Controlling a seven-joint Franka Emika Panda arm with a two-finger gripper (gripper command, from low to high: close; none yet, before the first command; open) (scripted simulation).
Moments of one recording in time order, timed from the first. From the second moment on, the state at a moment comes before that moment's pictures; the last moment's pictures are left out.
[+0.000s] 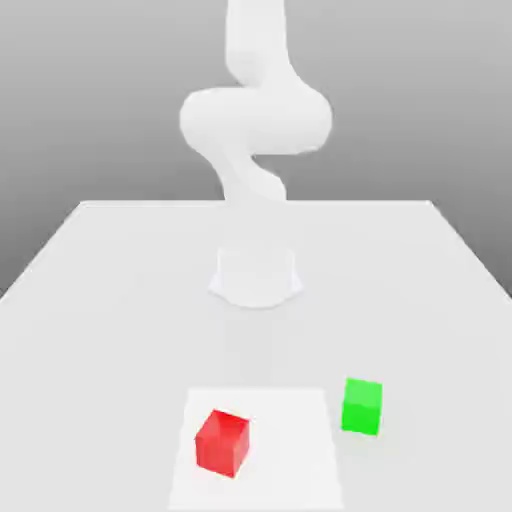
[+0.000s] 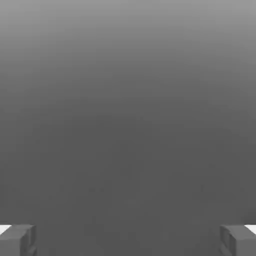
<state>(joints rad) 0.04 -0.73 -0.04 -2.33 0.00 2.34 0.70</state>
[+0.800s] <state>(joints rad) 0.27 -0.03 -0.33 -2.58 0.11 2.67 -0.36</state>
